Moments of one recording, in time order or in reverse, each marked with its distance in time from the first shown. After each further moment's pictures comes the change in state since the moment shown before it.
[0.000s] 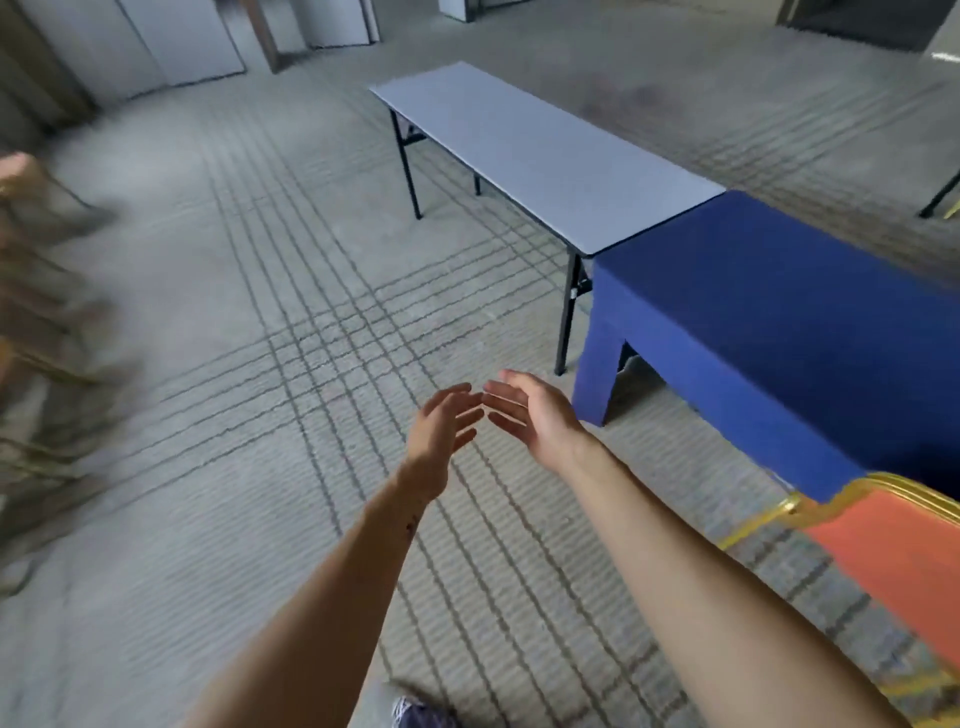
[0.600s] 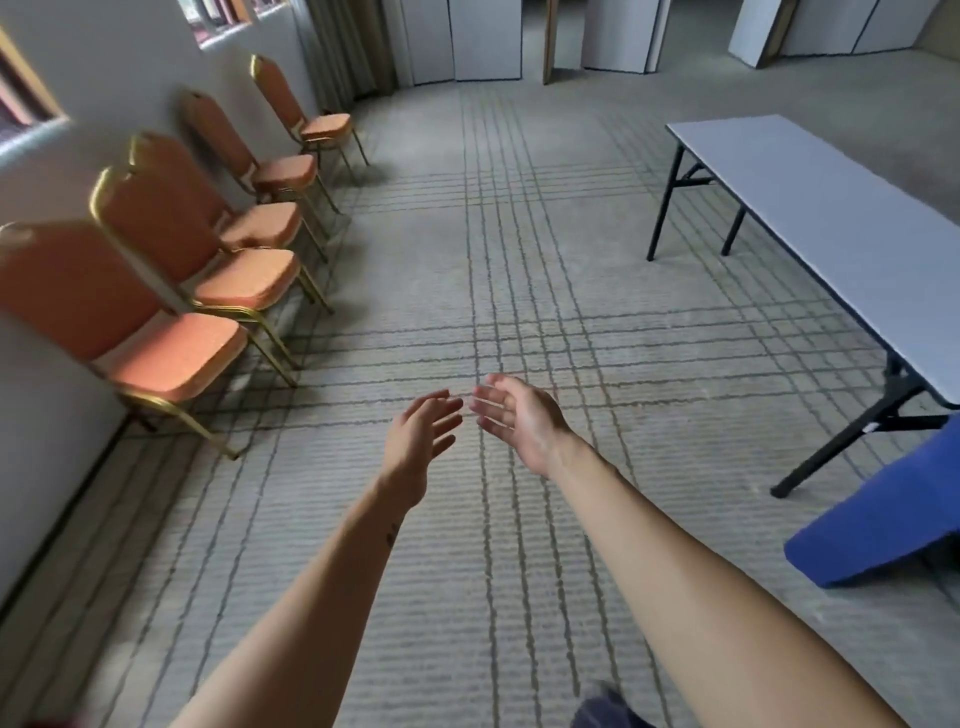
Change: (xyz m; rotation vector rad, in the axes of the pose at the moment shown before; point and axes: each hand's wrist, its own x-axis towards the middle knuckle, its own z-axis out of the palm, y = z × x) left_hand 0.001 0.110 -0.459 -0.223 0.475 0.132; right_hand 0.071 0.152 0.466 -0.244 -0.454 0.148
